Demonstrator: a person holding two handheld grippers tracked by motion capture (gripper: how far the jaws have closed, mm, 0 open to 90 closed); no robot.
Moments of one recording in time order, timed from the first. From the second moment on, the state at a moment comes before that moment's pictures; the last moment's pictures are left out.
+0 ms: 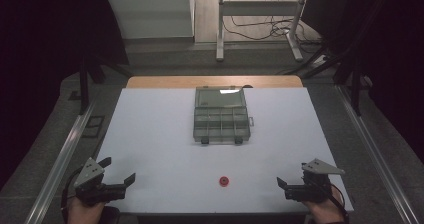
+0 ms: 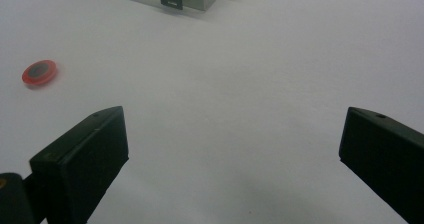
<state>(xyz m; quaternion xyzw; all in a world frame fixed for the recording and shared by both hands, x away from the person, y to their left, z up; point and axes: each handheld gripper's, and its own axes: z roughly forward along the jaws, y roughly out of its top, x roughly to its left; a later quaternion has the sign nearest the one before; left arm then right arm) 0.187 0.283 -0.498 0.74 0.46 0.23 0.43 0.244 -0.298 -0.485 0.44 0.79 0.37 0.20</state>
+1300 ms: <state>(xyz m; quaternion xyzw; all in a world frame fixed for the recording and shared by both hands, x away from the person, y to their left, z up) 0.189 0.282 -0.498 0.75 0.46 0.23 0.42 0.250 -0.287 -0.481 0.41 0.81 0.36 0.19</state>
